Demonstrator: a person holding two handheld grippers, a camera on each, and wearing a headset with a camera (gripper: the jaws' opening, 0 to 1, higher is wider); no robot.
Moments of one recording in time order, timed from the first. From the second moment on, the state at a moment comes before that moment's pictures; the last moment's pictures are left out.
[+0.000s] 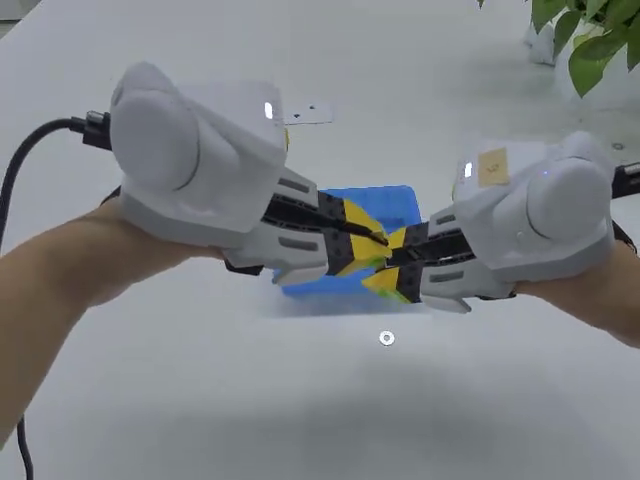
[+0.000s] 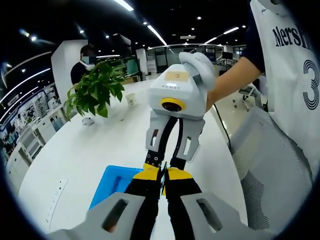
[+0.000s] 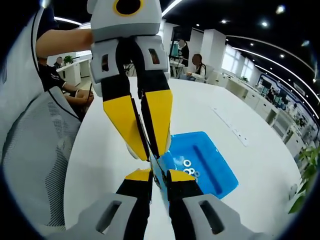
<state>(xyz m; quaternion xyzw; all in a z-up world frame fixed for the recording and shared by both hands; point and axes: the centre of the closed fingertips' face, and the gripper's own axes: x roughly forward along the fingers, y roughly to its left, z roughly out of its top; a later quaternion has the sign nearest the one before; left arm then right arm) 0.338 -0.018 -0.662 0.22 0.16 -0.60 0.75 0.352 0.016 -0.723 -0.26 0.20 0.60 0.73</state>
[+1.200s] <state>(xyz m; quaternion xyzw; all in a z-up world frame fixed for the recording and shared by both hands) 0.318 -0.025 -0.705 0.19 0.21 -0.60 0.75 0.325 0.003 -0.764 -0.20 0.24 0.60 0.73</state>
